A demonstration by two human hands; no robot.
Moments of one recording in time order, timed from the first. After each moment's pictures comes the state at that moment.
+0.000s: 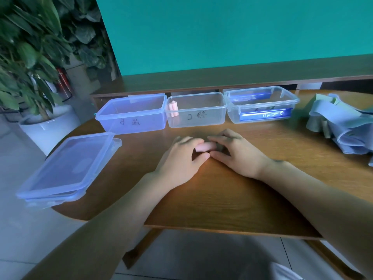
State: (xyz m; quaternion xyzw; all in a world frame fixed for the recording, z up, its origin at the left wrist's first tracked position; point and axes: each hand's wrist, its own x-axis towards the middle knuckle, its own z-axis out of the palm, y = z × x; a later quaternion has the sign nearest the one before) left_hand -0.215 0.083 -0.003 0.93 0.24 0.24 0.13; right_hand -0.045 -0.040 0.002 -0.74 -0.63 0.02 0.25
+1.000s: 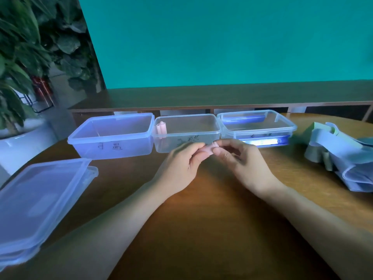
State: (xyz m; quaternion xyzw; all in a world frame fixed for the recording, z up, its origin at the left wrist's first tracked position) left_hand -0.152 0.128 0.005 0.89 0.09 0.39 0.22; right_hand -0.013 -0.018 0.020 -0.67 -0.50 0.09 0.54
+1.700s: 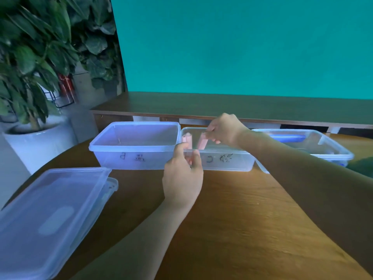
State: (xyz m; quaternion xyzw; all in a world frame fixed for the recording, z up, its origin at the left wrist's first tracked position) left_hand -0.157 0.174 0.005 0.75 0.41 0.46 0.23; right_hand 0.016 0.171 0.091 -0.80 -0.55 0.06 0.24
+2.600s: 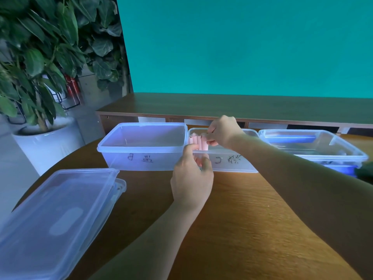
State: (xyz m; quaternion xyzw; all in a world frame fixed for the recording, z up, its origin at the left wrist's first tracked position) left_hand -0.158 0.167 0.010 0.75 0.42 0.45 0.25; right_hand 0.003 0.196 0.079 -0.80 -0.50 0.09 0.31
